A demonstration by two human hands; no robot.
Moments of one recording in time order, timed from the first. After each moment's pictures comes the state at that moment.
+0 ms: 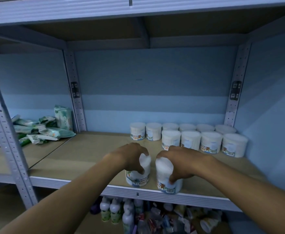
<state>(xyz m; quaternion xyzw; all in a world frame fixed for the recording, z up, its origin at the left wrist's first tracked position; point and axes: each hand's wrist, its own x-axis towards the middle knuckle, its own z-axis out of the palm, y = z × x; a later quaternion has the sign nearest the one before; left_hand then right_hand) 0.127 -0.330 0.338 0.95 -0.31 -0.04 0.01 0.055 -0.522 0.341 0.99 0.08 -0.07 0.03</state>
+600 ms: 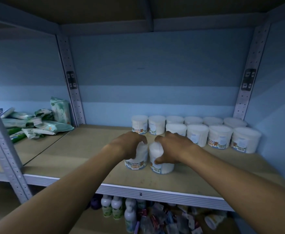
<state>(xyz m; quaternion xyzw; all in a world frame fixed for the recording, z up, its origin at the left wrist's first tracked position) 0.191 -0.328 0.320 0.96 -0.29 -0.01 0.02 0.126 -0.504 0.320 1.00 0.02 0.01 0.03</state>
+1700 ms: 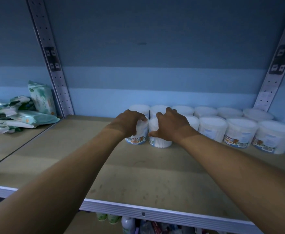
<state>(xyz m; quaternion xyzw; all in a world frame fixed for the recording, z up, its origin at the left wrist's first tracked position) 0.310 -0.351 0.297 0.96 -0.27 0.04 0.10 0.256 -0.515 0.291 0.99 -0.04 0.11 0.01</state>
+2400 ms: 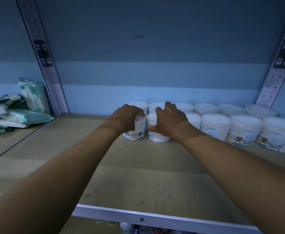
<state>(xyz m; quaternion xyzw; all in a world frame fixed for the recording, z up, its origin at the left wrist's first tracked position) 0.320 -0.359 0.302 0.95 -0.28 0.06 0.09 0.278 -0.522 0.284 0.99 -0.05 0.12 0.01</state>
